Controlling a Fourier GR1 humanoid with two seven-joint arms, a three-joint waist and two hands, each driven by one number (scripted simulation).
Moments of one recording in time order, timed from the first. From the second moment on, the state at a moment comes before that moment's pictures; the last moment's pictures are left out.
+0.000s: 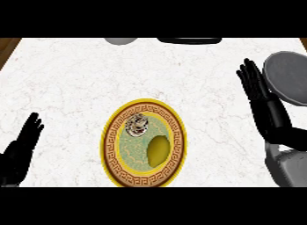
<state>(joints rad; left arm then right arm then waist) 0.07 0.44 -0.06 -1.28 0.31 0.12 -0.18 -0.24 -0.38 0.23 -1.53 -0.27 -0.15 -0.24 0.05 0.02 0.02</state>
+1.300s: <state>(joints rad) -0.20 0.40 -0.09 -1.45 0.24 0.25 0.02 0.18 -0.59 0.59 -2.07 0.54 -0.42 0.34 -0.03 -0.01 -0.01</state>
